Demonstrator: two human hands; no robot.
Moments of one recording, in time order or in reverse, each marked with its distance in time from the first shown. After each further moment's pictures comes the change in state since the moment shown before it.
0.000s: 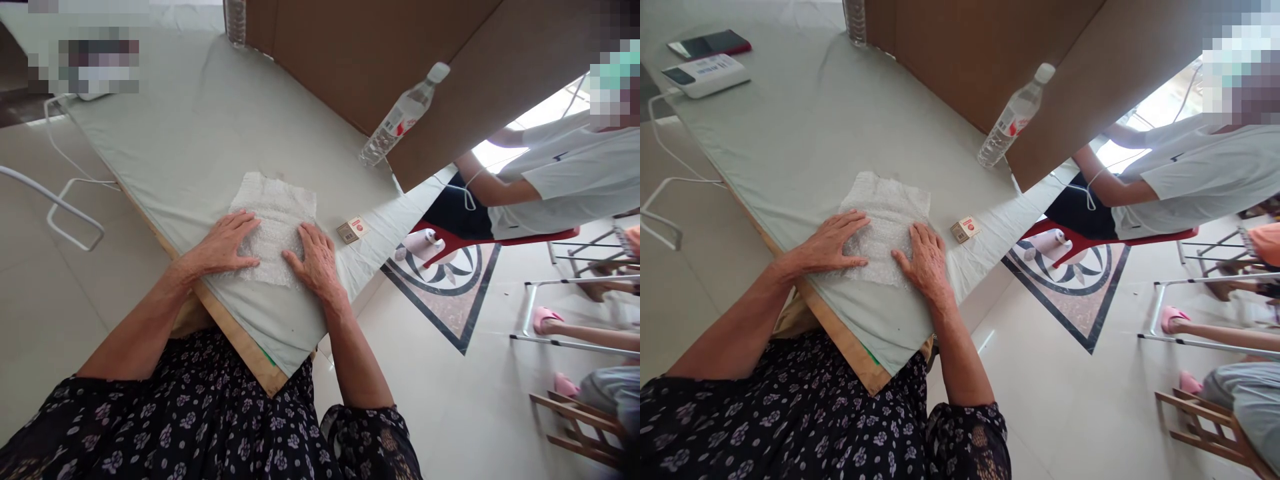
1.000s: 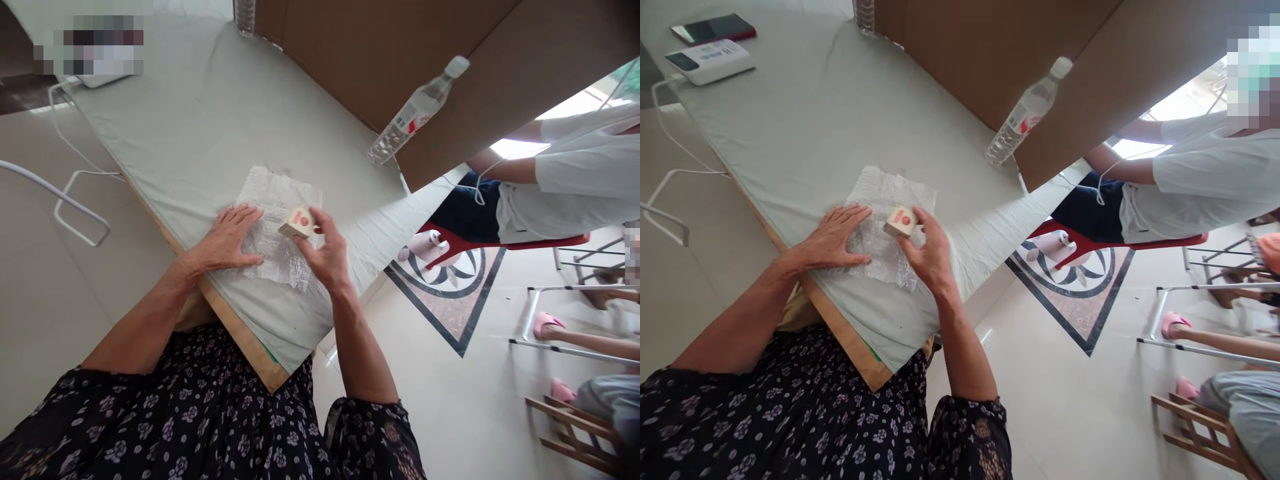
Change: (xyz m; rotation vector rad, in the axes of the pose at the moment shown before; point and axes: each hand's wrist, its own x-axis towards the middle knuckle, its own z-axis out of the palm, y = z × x) left_hand -0.003 0.003 0.000 -0.064 0.033 -0.041; right_hand 0.016 -0.010 -0.017 0.367 0.193 0.009
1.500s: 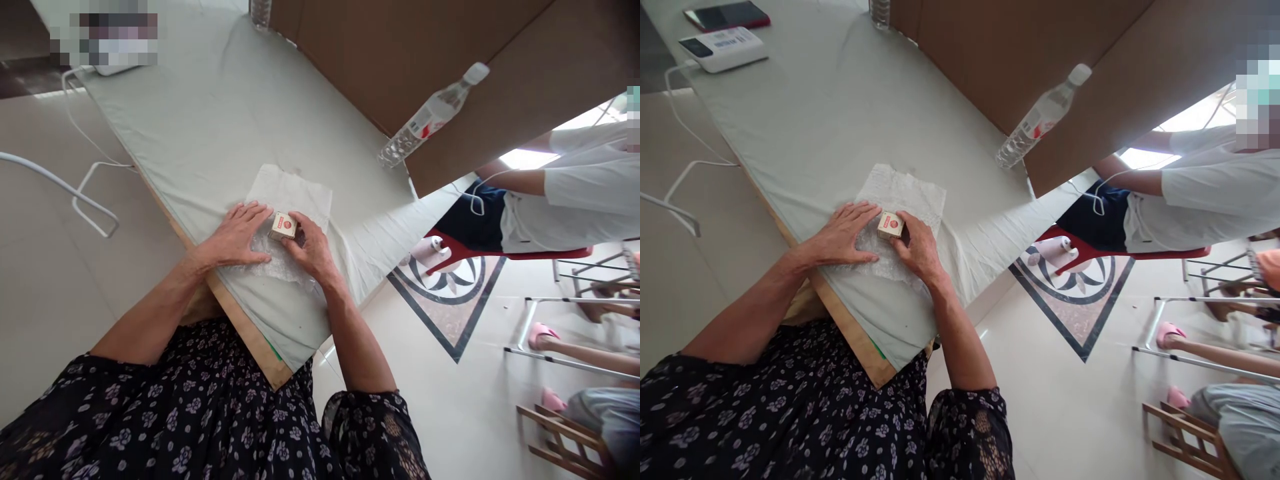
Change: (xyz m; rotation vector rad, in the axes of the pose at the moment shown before) left_hand 0.003 -0.002 0.006 -0.005 0.033 0.020; right_hand 0.012 0.004 0.034 -0.084 -0.240 -0.049
